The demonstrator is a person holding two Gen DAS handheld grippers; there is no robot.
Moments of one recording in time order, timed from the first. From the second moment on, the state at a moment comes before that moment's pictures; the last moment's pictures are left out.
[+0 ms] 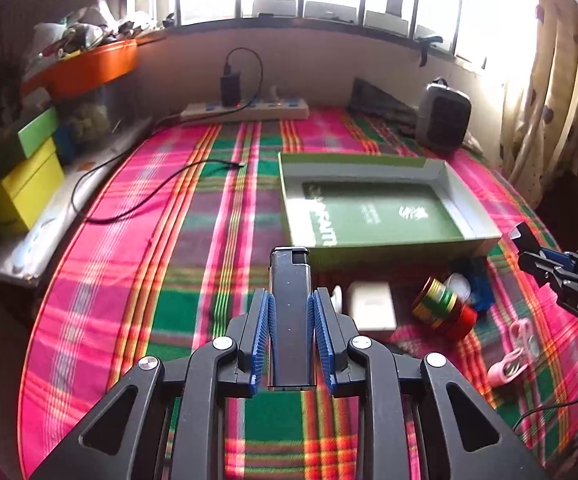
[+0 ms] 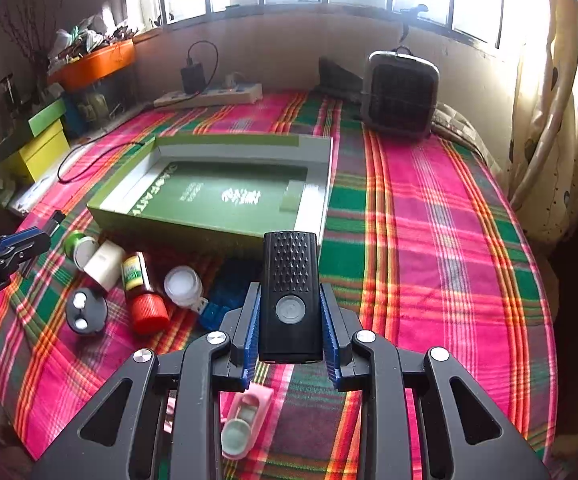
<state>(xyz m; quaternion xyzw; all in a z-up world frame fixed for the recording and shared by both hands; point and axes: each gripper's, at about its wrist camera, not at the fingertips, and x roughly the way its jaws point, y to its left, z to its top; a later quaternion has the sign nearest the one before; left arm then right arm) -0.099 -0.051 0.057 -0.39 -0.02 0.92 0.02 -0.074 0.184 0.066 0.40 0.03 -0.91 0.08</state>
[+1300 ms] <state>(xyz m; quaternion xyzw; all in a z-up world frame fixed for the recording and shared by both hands) -0.237 -0.007 0.035 -0.43 0.00 0.90 0.07 -0.202 0.152 0.042 0.45 0.02 -0.89 0.10</state>
